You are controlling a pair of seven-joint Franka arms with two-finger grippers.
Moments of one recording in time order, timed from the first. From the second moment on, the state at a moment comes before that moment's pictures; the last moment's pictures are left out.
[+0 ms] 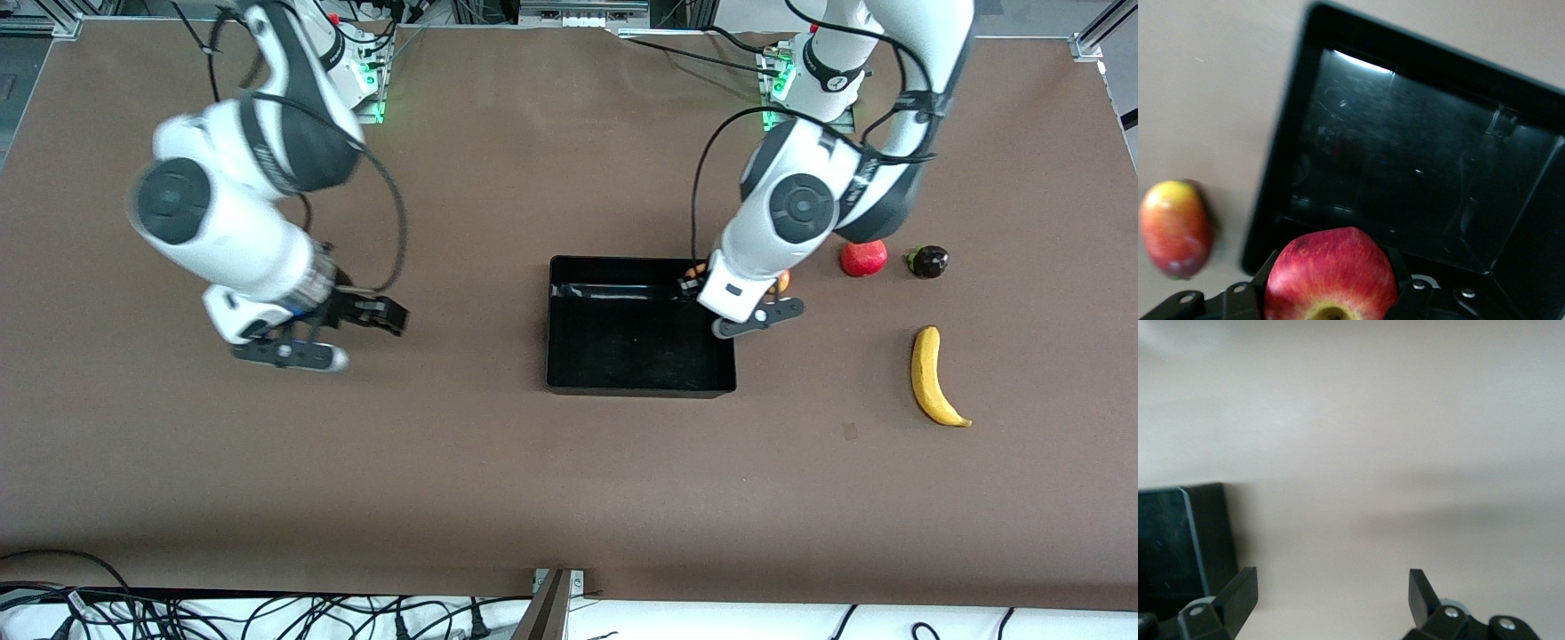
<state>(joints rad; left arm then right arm) -0.40 0.37 -0.12 -1.82 -0.10 2.11 -0.78 0.39 0.35 -0.12 -1.47 0.13 1.82 0.36</state>
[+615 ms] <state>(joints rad) -0.54 0.65 -0.20 -1.76 0.12 2.37 -1.04 0.21 0.06 -0.18 -1.70 0.13 1.71 0.06</state>
